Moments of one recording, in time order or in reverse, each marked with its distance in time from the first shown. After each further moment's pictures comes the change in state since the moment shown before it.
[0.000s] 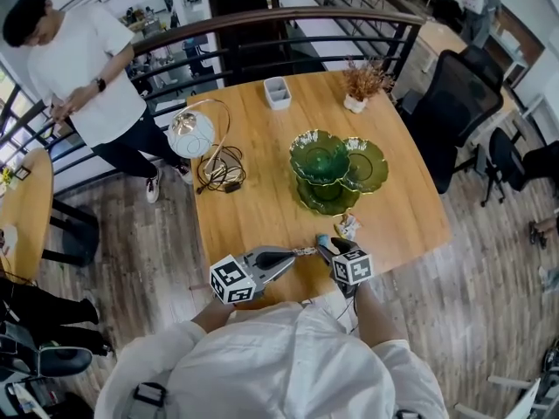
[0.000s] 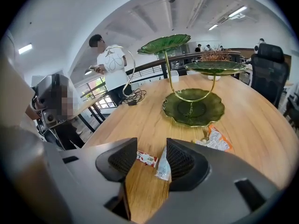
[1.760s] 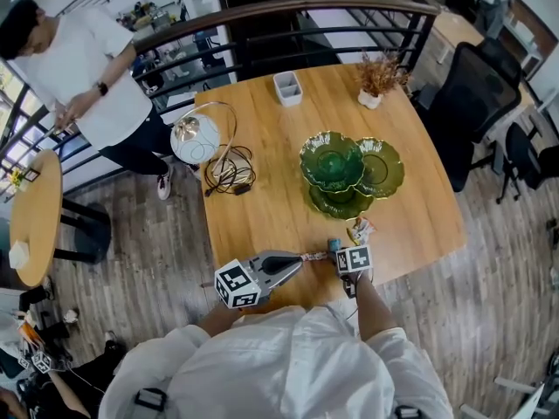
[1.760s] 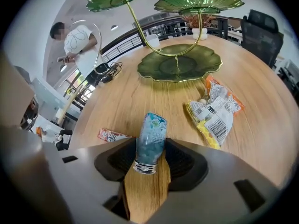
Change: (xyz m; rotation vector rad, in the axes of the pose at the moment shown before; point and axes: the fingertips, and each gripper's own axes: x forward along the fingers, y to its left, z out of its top) left arm 0.000 0.021 -0.003 -0.033 0.029 0.009; right arm 0.060 -0.040 -0.063 0.223 0.314 -0.083
